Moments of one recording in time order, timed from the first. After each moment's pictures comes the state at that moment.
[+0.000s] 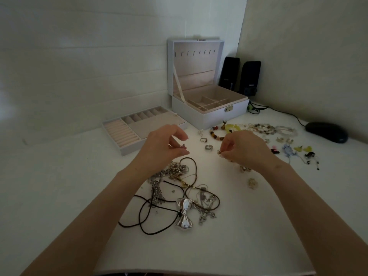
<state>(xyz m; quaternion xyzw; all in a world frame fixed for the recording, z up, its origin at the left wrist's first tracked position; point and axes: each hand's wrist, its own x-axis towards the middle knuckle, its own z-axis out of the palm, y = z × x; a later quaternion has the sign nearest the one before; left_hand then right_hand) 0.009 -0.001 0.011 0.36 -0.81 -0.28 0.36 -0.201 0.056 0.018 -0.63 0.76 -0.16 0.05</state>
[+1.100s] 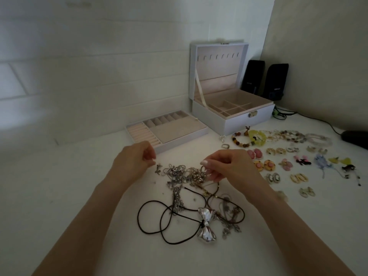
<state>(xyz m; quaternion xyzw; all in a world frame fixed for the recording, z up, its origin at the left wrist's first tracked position) 0.091 -0.022 -0.001 0.58 -0.76 -0.16 0.23 -0.130 0.058 -0.004 -0.54 0.57 -0.49 0.37</state>
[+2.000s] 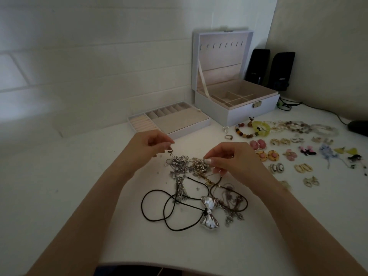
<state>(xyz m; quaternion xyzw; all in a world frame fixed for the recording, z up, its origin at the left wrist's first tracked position) 0.082 -0.018 -0.001 0.46 -0.72 -0.38 0.36 -0.132 0.062 -0.008 -0.58 0.59 -0.44 0.34</state>
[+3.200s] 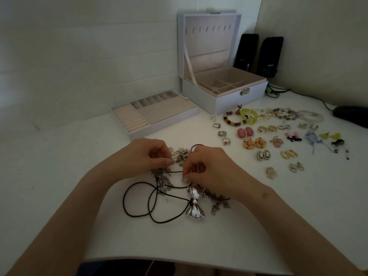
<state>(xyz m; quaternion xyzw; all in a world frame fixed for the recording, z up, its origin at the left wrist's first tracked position) 0.069 0.005 -0.003 0.42 -0.84 -0.32 0.16 -0.112 0.079 -0.013 -0.74 0.59 -0.25 0.21</state>
